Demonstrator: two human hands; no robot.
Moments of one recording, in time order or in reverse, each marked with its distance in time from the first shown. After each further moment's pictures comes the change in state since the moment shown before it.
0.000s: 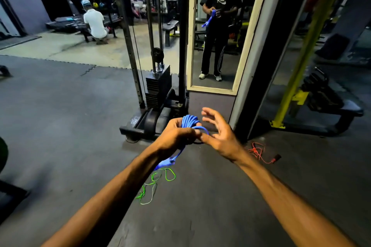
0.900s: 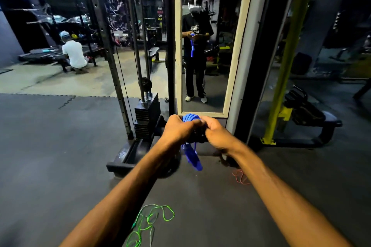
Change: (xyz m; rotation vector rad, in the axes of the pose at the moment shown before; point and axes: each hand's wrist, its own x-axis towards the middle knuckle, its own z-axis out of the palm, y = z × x) left_hand 0.108 0.084 -0.040 0.220 0.205 0.013; right_hand 0.132 -0.053 0.013 0.002 0.020 0.114
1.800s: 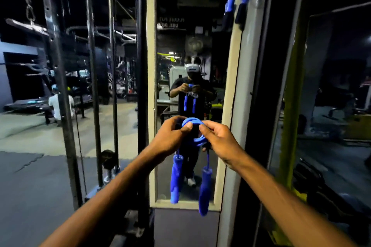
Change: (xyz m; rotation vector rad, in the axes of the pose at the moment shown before) left_hand 0.393 0.144 0.105 0.096 -0.104 0.421; right_hand 0.333 -0.044 -0.270 0.000 0.200 -0.333
